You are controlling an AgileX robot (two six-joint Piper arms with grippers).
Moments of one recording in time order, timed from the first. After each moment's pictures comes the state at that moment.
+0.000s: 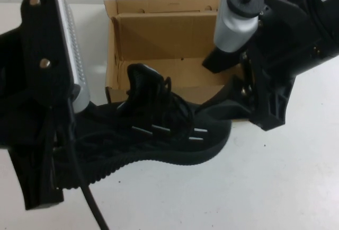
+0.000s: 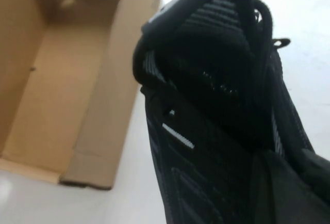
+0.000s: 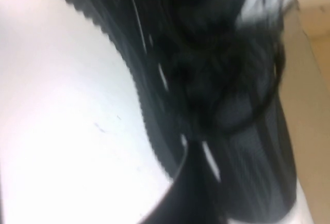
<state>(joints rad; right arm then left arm) 0.62 1.41 -1.61 0.44 1.27 -0.80 -0.68 1.02 -1.20 -0.23 1.07 0.85</state>
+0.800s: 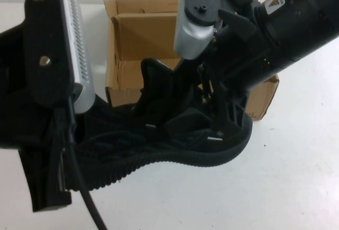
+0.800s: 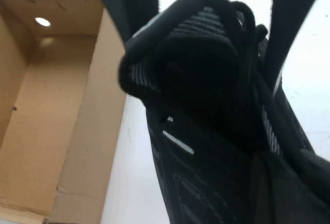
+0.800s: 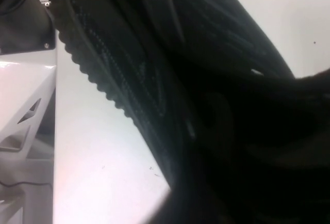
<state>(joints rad) 0.63 1.52 -1.61 0.62 1.26 -0.87 -0.68 1.02 -1.20 -0.34 1.04 0.92</state>
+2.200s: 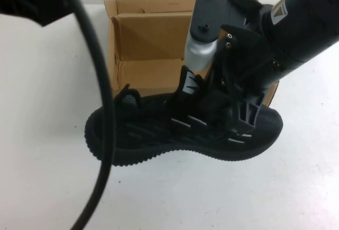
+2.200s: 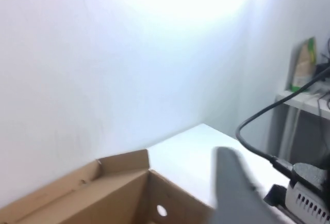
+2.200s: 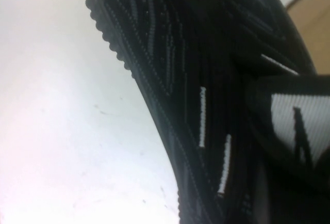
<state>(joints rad) 0.64 1.52 -1.61 0.38 1.26 -0.77 -0.68 0.93 -1.21 -0.26 0.37 0.29</state>
